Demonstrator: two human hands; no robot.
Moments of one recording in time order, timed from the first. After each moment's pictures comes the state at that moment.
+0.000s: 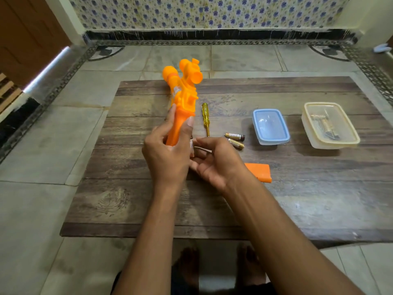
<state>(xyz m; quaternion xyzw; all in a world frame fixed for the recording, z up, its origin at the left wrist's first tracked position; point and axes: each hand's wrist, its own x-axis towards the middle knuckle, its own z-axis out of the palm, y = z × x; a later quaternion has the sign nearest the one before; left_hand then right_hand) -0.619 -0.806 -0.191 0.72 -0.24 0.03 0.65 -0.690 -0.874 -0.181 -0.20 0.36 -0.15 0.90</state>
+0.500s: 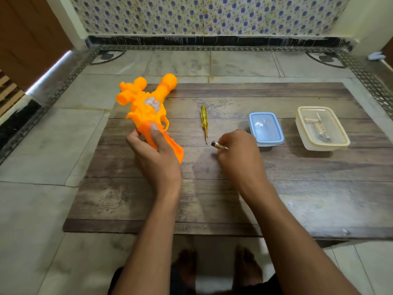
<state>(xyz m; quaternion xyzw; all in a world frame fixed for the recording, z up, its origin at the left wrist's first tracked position) -0.621 -0.800 -0.195 0.75 -0.06 0.10 0.65 -0.731 -0.900 -0.182 -0.86 0.43 -0.17 0.22</state>
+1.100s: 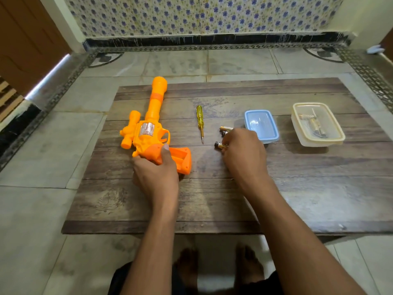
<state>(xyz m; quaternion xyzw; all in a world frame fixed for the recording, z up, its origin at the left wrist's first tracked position) -0.636 -0.782 -0.204 0.84 -0.01 -0.01 0.55 -0.739 -0.908 -0.175 -0.87 0.45 -0.14 0.13</state>
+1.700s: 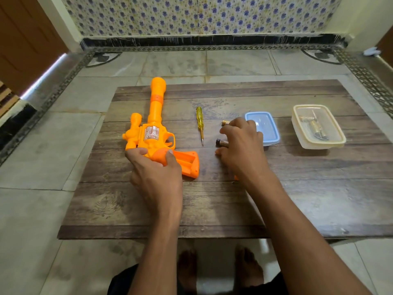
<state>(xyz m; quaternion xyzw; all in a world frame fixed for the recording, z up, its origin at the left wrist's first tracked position) -0.648 -0.782 -0.194 0.86 -0.05 0.03 0.51 -0.733 -0.921 -0.179 -0.90 0.41 -0.12 0.11</state>
